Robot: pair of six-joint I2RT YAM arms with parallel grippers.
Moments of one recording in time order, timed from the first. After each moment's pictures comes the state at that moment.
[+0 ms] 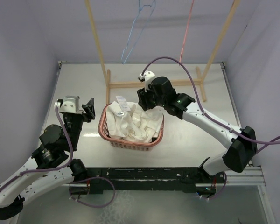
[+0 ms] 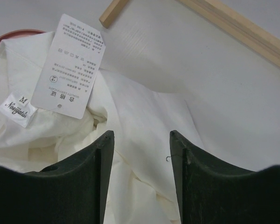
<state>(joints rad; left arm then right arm) -0.92 0.49 0.79 -0.08 -0.79 0.13 0.76 1.46 1.30 -0.41 0.03 0.09</state>
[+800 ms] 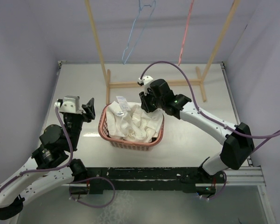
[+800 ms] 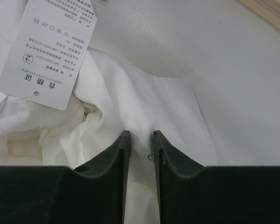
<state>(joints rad) -0.92 0.49 0.79 -0.08 -0.79 0.13 0.74 1.51 1.26 -0.41 -0.01 0.08</state>
